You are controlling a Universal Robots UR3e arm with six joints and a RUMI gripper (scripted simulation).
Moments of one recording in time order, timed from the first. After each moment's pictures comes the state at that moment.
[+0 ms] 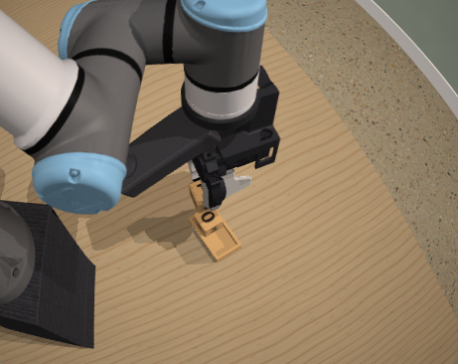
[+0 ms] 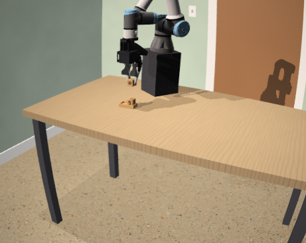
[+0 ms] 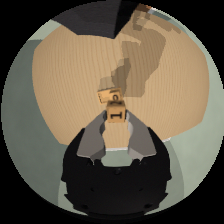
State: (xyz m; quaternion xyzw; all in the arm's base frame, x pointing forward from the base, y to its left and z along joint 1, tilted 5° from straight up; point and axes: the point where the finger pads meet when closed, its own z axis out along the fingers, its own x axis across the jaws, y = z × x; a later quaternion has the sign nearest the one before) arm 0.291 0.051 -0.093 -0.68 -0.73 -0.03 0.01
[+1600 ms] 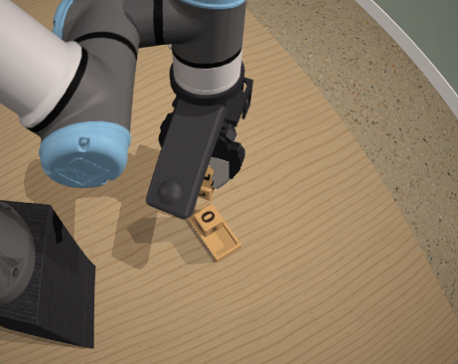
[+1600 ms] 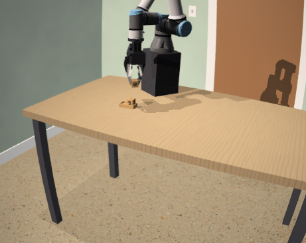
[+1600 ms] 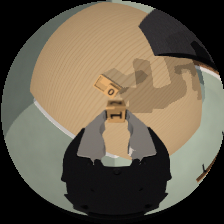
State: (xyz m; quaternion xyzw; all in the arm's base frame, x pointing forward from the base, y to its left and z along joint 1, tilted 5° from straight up) arm 0.293 0.070 -0.093 -0.33 -0.94 -0.04 0.00
